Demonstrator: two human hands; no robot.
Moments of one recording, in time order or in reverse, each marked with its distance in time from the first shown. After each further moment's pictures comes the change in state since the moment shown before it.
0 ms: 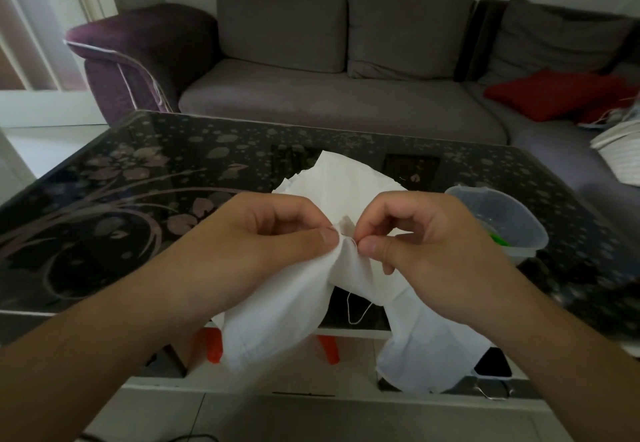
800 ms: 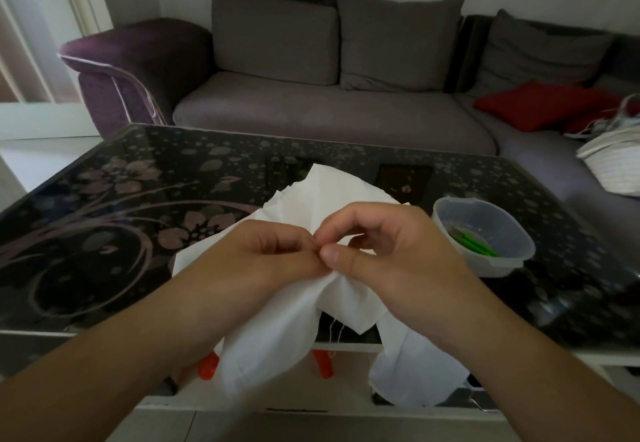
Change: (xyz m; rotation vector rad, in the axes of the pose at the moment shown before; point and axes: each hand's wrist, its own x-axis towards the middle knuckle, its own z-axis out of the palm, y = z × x) left_hand 0.003 -0.010 0.012 -0.059 0.005 -0.151; right_hand 0.000 -0.016 0.015 0.252 -0.011 -0.001
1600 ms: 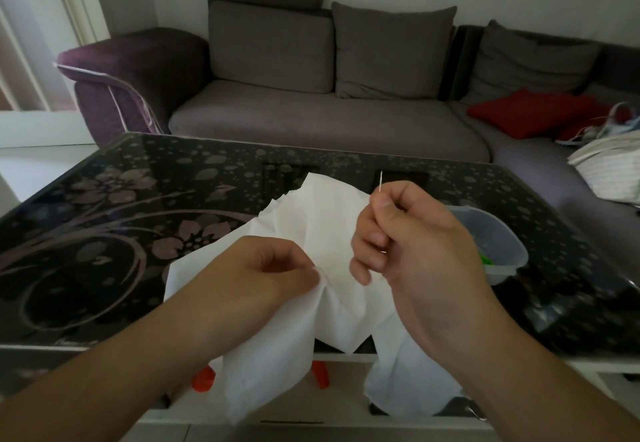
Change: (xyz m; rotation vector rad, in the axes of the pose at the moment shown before) left_hand 0.014 -0.008 0.005 0.234 0.108 -0.035; right_hand 0.003 -0.003 -0.007 0.577 0.319 0.188
